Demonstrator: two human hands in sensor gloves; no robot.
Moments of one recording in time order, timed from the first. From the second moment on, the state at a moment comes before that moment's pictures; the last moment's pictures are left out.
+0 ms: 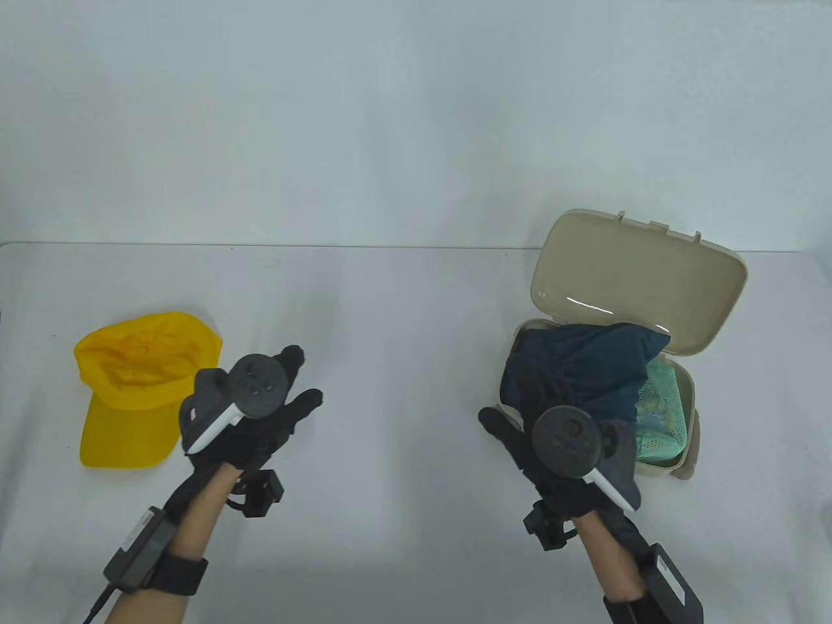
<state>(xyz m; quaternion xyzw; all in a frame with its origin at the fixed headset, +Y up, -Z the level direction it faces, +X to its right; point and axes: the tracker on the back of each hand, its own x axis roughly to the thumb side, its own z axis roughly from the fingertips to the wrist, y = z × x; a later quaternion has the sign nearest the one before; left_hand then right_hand) -0.249 -0.631 -0.332 -0.04 -0.01 0.15 0.99 0.145 -0.618 -0.291 0.14 -0.09 0.97 0.16</state>
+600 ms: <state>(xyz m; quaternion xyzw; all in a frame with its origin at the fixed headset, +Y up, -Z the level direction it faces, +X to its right) -0.427 -0.730 -0.335 -0.28 0.15 -0.06 0.95 0.123 -0.659 -0.283 0.18 -0.04 0.98 0.07</state>
